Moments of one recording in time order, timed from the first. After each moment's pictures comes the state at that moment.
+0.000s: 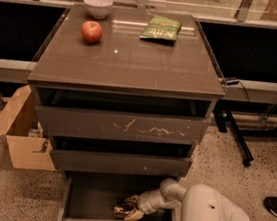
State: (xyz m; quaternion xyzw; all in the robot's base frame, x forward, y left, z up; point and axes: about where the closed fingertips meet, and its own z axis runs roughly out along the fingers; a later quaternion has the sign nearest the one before) arm 0.528 -0.032 0.128 -0.64 0.65 0.33 0.23
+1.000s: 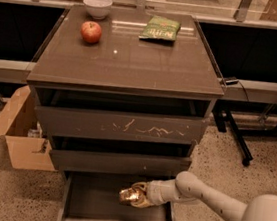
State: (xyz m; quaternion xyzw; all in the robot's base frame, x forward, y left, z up) arm 0.539 -0.047 0.292 -0.69 0.58 0.24 0.36
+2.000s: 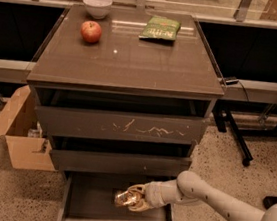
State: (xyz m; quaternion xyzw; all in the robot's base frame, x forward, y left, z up) arm 0.503 -0.035 0.342 -0.71 0.53 0.27 0.38
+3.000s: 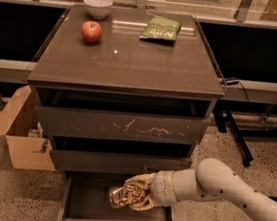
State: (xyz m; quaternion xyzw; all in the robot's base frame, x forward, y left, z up) arm 0.432 -0.027 0.568 -0.79 0.39 0.18 0.43
